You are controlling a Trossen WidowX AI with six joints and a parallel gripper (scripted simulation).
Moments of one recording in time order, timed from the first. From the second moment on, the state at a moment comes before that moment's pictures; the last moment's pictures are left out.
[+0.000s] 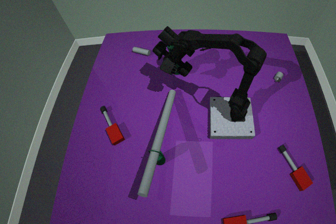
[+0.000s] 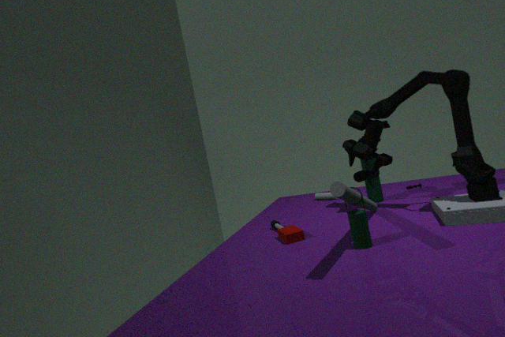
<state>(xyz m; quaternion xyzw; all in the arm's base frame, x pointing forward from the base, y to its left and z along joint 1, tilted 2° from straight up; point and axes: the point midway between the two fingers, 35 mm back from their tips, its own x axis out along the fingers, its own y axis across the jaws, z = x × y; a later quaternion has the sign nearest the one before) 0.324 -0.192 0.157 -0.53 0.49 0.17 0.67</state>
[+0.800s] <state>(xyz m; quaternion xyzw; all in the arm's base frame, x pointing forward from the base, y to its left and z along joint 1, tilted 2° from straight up) 0.342 -0.203 0.124 -0.53 0.49 0.17 0.67</state>
